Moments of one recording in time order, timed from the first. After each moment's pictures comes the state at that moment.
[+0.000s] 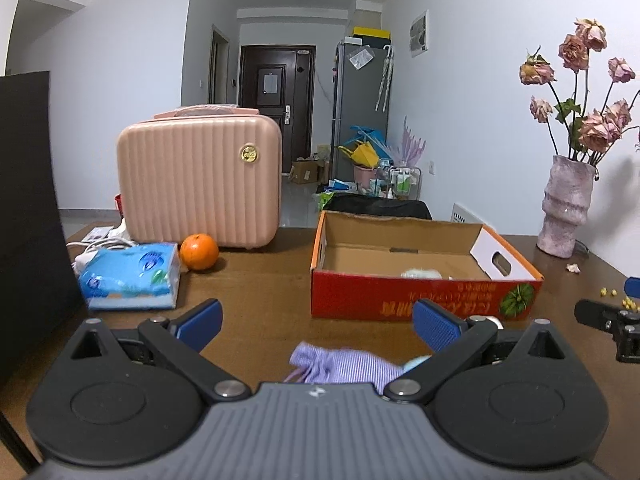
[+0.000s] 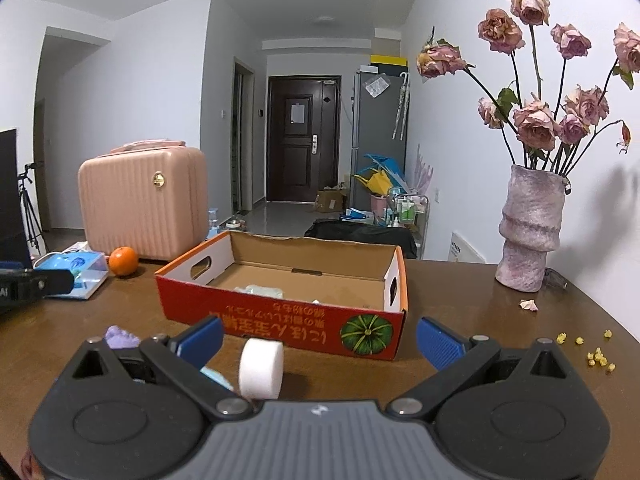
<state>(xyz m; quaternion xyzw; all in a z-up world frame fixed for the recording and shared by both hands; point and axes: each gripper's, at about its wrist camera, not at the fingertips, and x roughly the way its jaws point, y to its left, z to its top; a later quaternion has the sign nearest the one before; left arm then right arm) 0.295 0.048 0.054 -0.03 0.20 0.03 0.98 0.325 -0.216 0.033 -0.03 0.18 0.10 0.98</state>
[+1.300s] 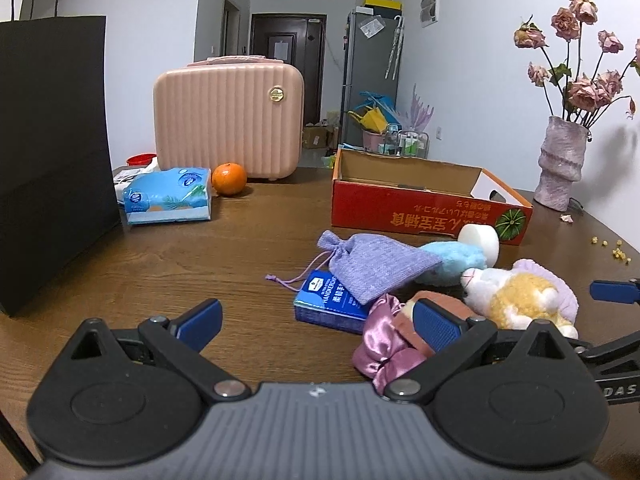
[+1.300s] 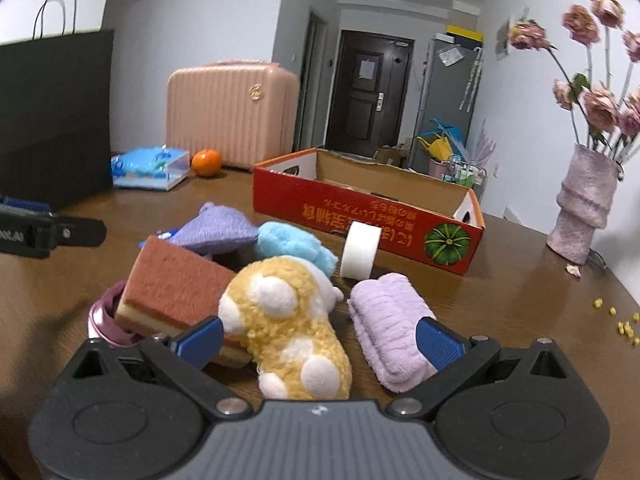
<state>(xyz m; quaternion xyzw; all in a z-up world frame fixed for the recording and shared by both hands) 0.209 0.061 0.014 -0.04 0.25 0.04 0.97 0.244 -0.173 -0.016 -0.11 0.25 0.18 0.95</state>
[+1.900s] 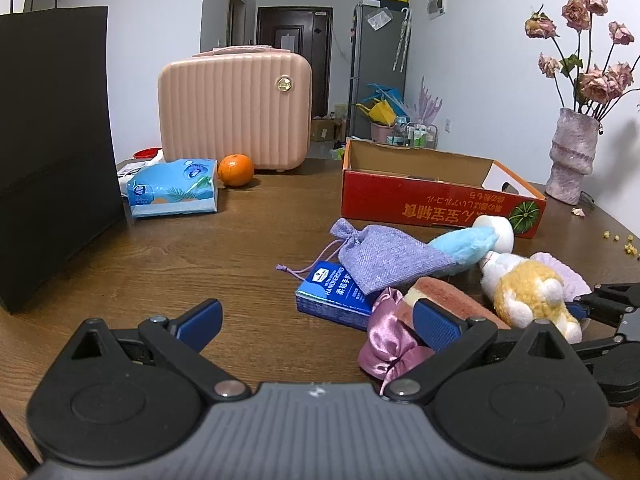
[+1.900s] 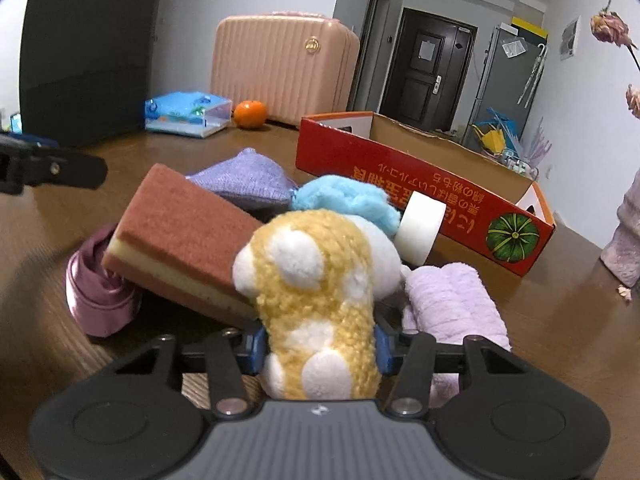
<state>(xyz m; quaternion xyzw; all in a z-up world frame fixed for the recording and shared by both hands) 0.220 0.062 0.005 -0.03 0.26 0.06 0.96 0.282 -0.150 -0.048 -0.17 0.28 0.25 0.91</state>
